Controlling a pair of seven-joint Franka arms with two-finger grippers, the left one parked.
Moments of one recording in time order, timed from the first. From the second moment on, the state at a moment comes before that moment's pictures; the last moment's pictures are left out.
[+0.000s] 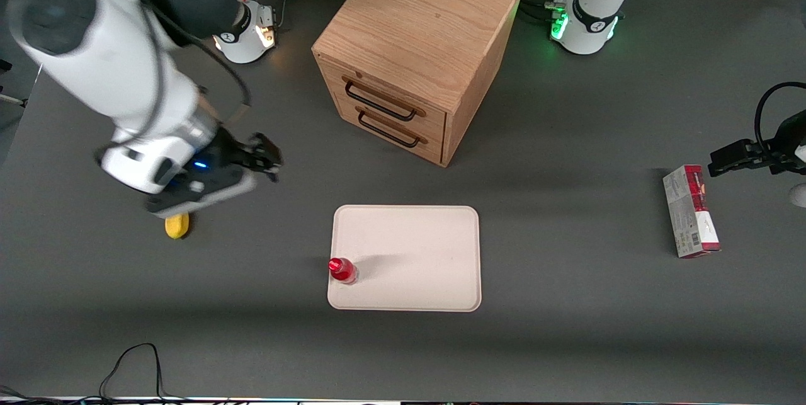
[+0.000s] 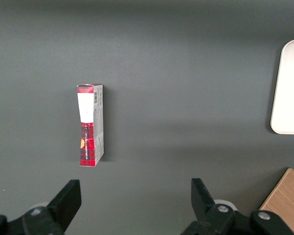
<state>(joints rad) 0.56 0.31 -0.27 -1.23 0.09 1.62 0.03</state>
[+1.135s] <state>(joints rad) 0.07 0.05 -0.10 -1.57 0.06 1.63 -0.01</state>
